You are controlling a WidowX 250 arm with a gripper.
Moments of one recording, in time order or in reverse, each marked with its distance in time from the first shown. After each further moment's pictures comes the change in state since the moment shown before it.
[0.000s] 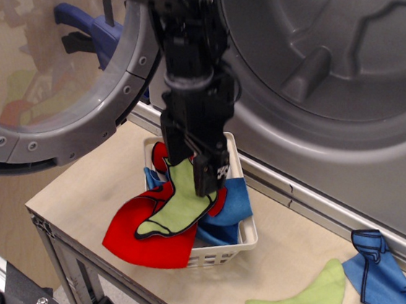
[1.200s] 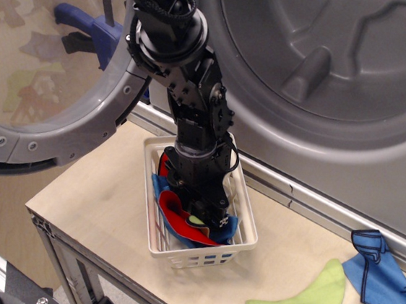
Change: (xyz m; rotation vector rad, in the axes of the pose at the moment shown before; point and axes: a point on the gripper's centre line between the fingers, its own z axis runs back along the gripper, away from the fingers) arm 0.002 0.013 -0.075 0.094 0.018 0.107
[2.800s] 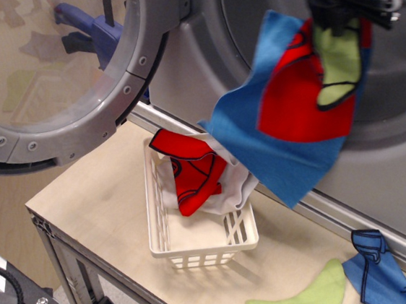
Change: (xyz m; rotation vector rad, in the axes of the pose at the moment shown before) arm 0.125 -0.049 0.218 0.121 -0.672 0.135
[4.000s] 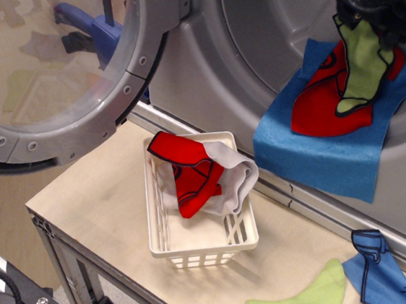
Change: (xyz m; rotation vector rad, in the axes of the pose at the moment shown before) arm 0.021 0.004 -0.073 0.061 -0.126 -0.016
